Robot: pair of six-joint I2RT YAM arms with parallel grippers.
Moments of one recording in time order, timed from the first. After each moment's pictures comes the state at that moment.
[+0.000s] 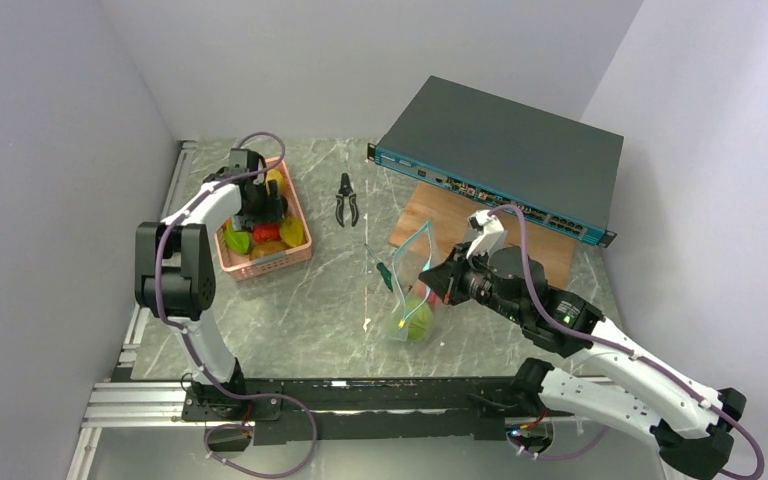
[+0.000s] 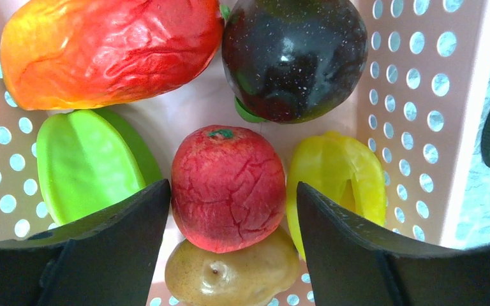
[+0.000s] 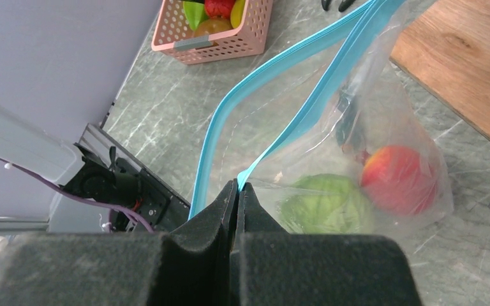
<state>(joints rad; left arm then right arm) -0.05 1.83 1.33 -0.56 -0.06 -0.28 0.91 0.73 0.82 -0.43 0.12 0.63</state>
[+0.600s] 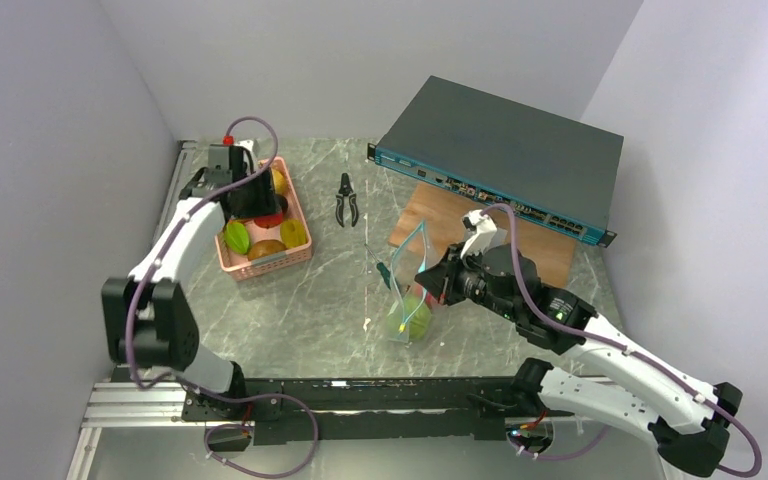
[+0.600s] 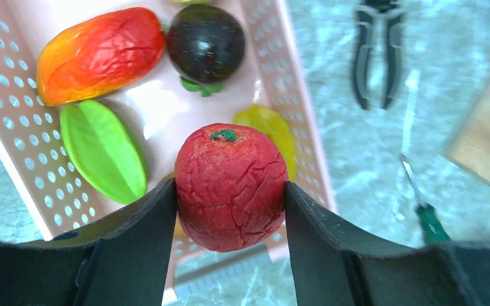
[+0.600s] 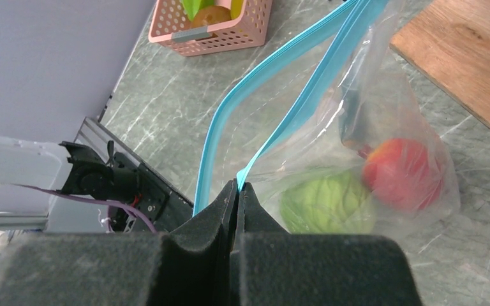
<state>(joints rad) -0.07 1.58 1.28 -0.57 0.02 -0.22 0.91 0.75 0.81 -0.42 0.10 0.64</state>
